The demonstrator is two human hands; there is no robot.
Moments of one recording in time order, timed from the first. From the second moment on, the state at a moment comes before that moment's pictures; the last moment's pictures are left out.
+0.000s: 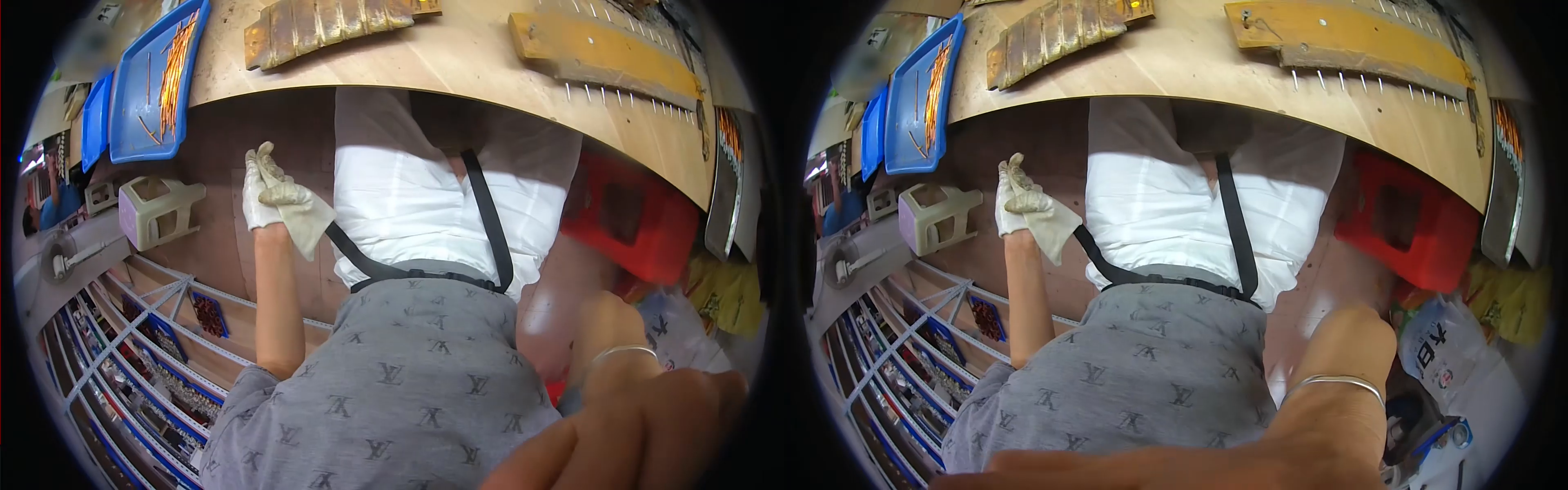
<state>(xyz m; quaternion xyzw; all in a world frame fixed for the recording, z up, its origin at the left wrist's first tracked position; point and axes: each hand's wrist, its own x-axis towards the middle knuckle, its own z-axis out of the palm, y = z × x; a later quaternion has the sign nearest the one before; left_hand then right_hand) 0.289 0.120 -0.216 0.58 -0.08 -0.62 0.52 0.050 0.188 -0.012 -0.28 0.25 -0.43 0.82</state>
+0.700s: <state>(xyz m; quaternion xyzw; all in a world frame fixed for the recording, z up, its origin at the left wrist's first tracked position) 0.291 0.121 -0.224 0.58 -0.10 -0.63 0.51 0.036 0.177 -0.017 -0.24 0.19 -0.43 0.85</state>
